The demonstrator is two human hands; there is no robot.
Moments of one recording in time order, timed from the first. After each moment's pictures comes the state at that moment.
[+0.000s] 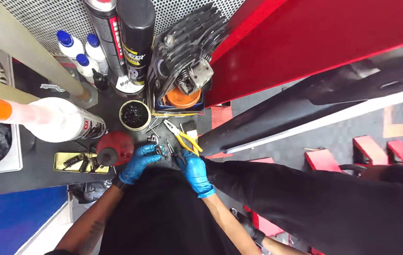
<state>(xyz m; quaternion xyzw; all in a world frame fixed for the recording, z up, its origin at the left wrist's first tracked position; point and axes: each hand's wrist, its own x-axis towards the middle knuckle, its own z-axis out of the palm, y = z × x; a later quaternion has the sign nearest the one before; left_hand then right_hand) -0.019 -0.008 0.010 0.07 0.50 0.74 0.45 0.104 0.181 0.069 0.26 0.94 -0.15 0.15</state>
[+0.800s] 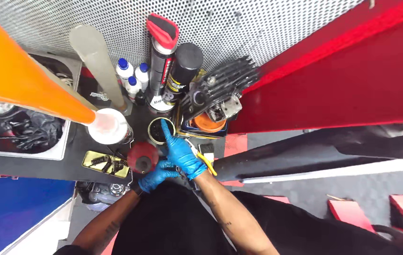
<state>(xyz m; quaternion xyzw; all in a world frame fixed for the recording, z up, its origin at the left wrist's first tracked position) -0.017 -0.004 0.024 0.03 0.50 0.73 0.47 -0.078 0.127 0.111 0.05 0.94 -0.20 0.28</state>
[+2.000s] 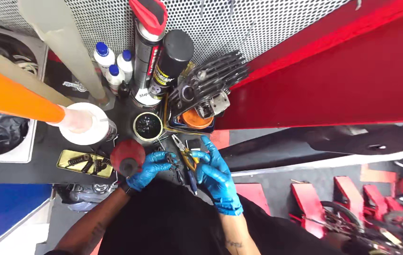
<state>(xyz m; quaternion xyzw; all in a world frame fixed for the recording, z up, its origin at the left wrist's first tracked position) -0.028 0.011 0.035 0.05 0.36 0.82 0.43 0.040 0.213 0.167 0.14 0.56 -0.82 0.04</state>
